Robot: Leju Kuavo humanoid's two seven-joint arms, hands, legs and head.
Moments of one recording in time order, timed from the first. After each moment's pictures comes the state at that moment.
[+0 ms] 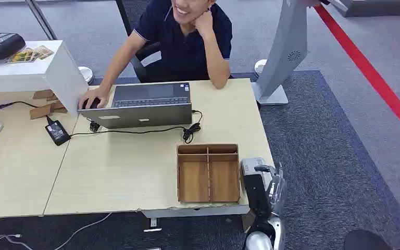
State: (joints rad) left arm -0.07 -0.11 -0.28 -0.24 -0.97 0.70 0.26; right arm -0.01 0.21 0.12 -1.22 0.51 -0.70 -0.20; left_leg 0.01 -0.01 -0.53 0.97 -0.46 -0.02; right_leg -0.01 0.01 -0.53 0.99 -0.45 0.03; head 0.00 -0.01
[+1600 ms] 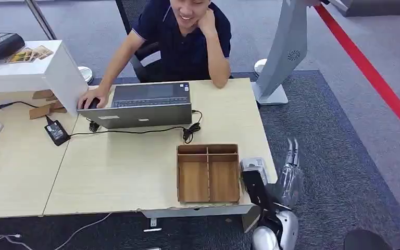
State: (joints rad) left arm -0.07 -0.11 -0.26 -0.24 -1.01 0.70 0.25; right arm 0.01 0.23 0.06 -1.38 0.81 -0.70 -0.18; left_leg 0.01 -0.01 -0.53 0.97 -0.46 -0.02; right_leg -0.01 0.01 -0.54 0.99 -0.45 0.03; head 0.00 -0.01
